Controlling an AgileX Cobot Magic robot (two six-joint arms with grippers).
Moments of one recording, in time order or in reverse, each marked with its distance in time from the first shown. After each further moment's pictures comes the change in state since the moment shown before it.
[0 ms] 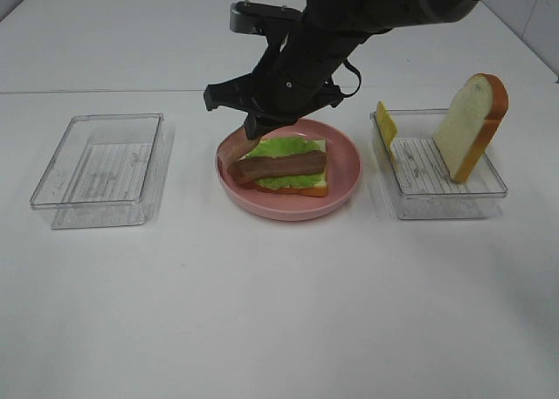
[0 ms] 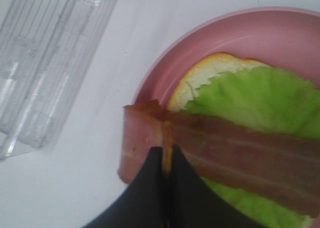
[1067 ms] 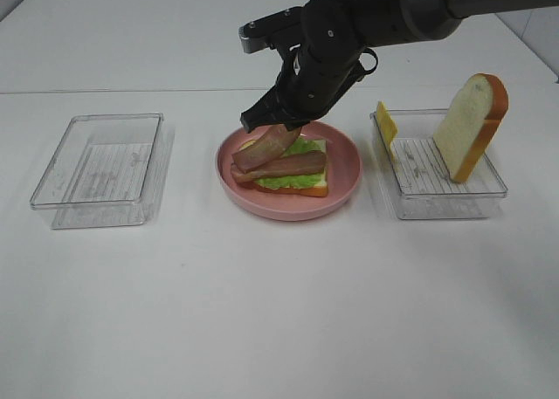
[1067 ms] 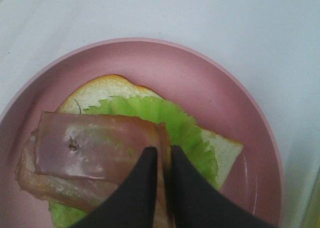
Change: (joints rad) left arm 0.000 0.000 0.000 0.000 0.000 0.000; right arm 0.000 0.038 0.000 -0.501 -0.051 0.166
